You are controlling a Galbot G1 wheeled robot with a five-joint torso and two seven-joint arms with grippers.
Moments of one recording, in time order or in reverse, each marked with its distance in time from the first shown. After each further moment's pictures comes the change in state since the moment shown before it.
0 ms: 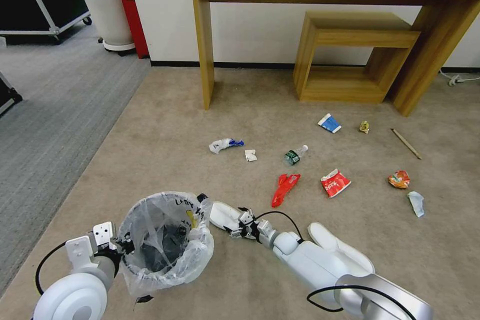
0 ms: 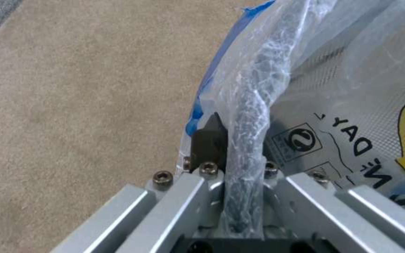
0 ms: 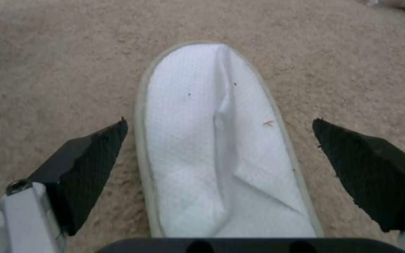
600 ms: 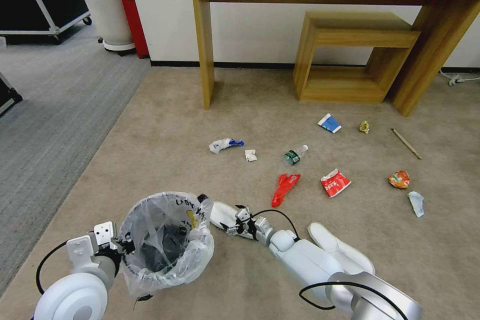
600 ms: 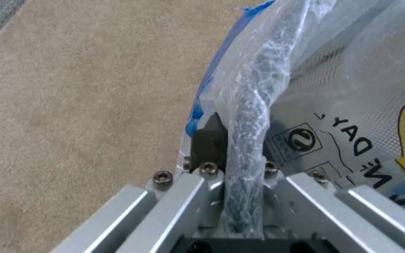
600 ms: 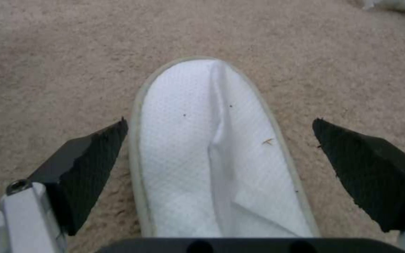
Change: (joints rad) left arm -0.004 0.012 0.002 -0.001 -0.002 0.000 0.000; right arm 0.008 0.048 0.062 -0.061 -0.013 0.017 -0.025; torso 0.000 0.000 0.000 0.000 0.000
